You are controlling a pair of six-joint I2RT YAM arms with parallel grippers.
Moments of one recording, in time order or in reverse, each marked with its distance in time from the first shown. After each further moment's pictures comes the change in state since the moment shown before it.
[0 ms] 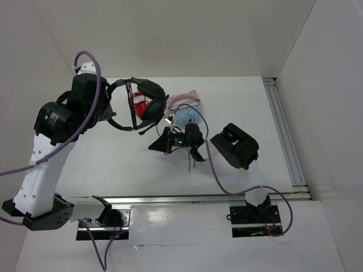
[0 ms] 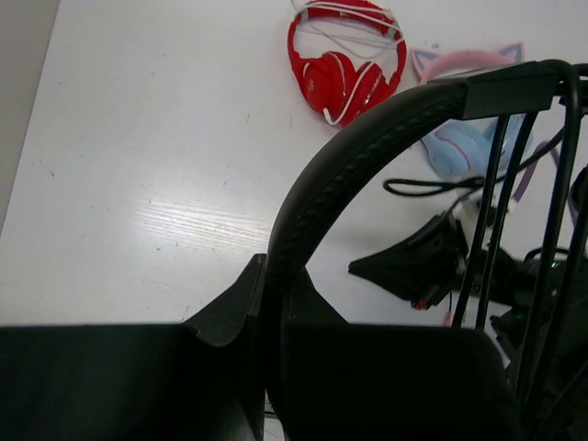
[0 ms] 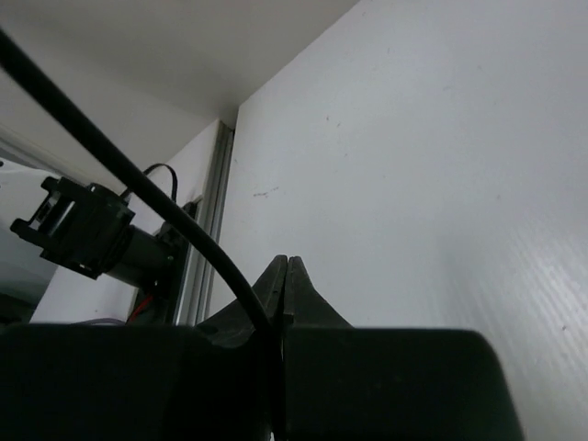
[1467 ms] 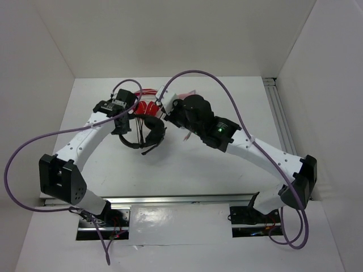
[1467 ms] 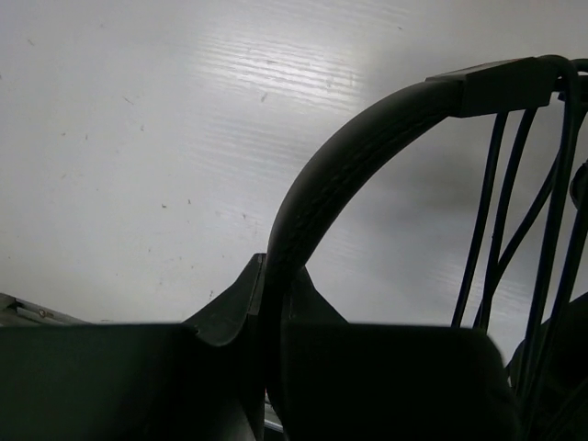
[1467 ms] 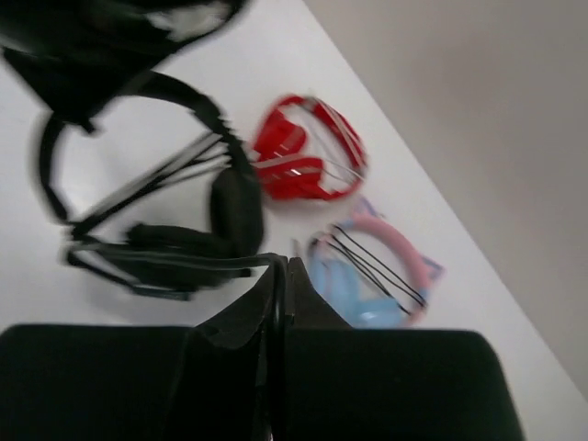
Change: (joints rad) left arm 0.199 0.231 -0.565 0.325 0.072 0.038; right arm 0.232 -0.723 0.418 -1.453 0.896 -1.078
